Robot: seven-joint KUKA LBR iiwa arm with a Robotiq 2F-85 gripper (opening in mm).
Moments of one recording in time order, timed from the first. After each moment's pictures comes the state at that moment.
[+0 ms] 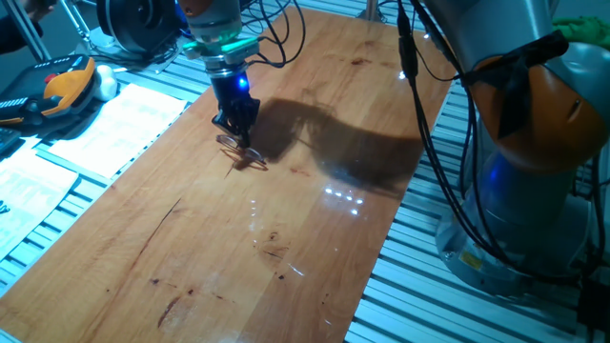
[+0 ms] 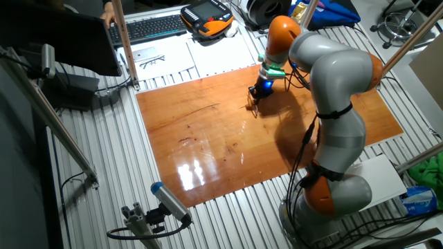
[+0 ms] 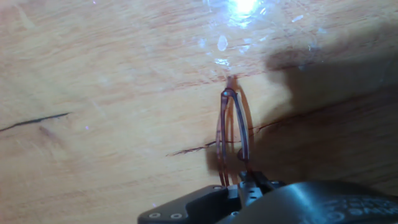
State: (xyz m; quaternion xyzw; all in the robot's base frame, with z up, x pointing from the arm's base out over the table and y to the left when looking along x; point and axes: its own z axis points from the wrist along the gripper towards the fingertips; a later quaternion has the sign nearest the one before) arm 0.556 0.002 0.059 -0.08 -0.98 -0.10 0.12
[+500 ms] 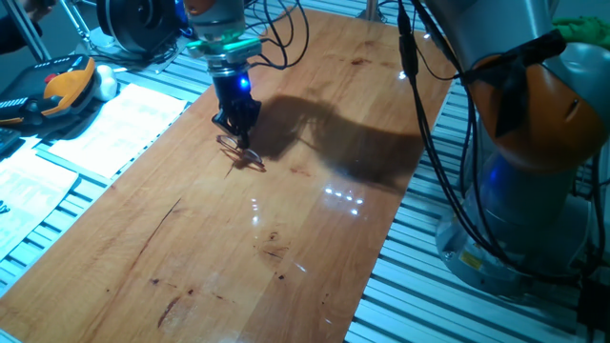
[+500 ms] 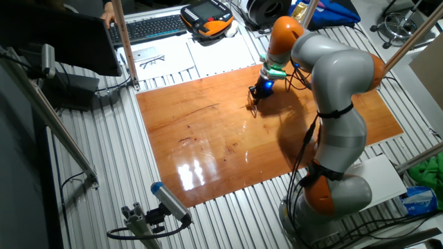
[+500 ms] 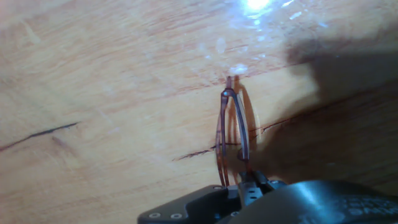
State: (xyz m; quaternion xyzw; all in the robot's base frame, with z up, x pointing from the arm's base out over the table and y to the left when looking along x) arm 0.556 0.003 0.057 -0.11 -0.98 -0.14 0.12
